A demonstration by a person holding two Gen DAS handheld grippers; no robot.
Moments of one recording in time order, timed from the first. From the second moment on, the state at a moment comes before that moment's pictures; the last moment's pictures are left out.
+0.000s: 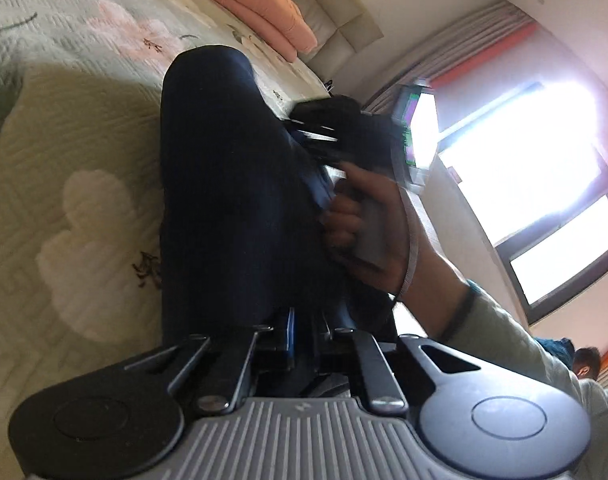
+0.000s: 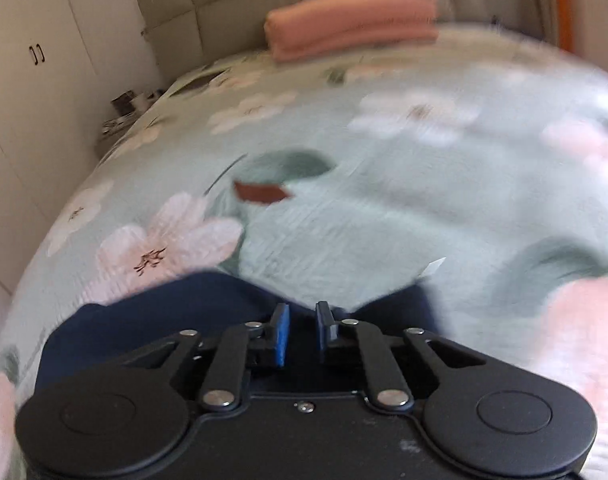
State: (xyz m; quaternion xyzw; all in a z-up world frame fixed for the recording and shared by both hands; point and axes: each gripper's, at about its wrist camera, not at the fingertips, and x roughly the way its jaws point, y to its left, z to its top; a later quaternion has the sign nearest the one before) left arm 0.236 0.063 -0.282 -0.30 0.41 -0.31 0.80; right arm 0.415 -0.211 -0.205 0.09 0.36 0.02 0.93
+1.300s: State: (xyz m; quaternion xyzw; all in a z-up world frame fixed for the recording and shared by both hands) left arm 0.020 0.043 -0.035 -0.15 0.26 -0.08 0.95; right arm 0.010 -0.235 0.000 0.09 0.23 -0.04 0.97
